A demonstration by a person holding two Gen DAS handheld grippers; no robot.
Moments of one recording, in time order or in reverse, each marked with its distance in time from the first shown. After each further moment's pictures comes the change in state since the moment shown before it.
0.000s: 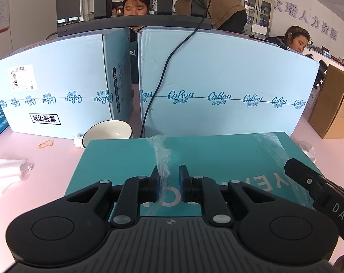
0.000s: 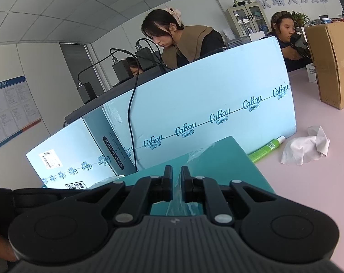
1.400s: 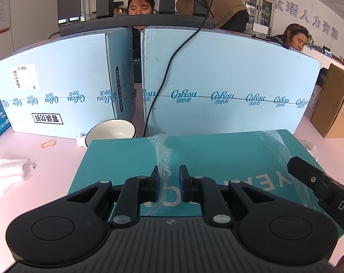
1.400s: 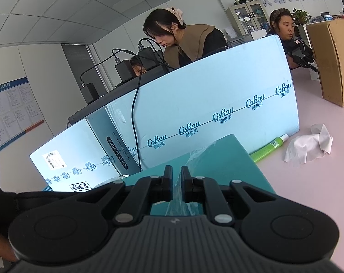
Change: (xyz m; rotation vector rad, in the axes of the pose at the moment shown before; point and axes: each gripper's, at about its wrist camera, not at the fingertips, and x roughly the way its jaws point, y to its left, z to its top) left arm 0.000 0.003 -0.001 0.001 0.002 0.009; right arm 0.000 0.002 0.001 0.012 0.008 0.017
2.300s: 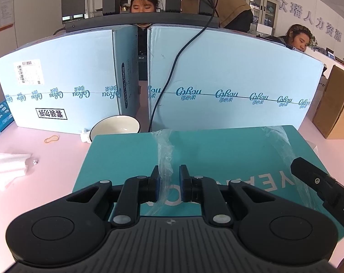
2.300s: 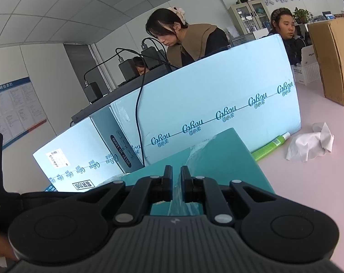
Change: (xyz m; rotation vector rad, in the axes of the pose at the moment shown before) left arm -0.005 0.004 -0.006 -0.017 0.007 0.010; right arm -0.007 0.002 -0.003 0.000 0.005 0.014
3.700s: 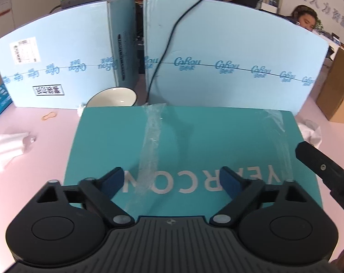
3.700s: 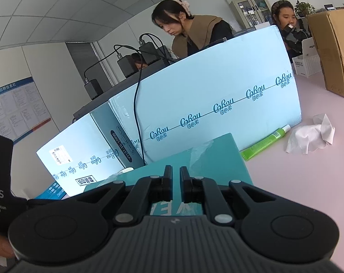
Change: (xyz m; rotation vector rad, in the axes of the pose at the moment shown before) left arm 0.012 -0.007 -0.011 -0.010 0.131 0.014; right arm -0.001 -0.017 -0.003 0.016 0.025 0.032
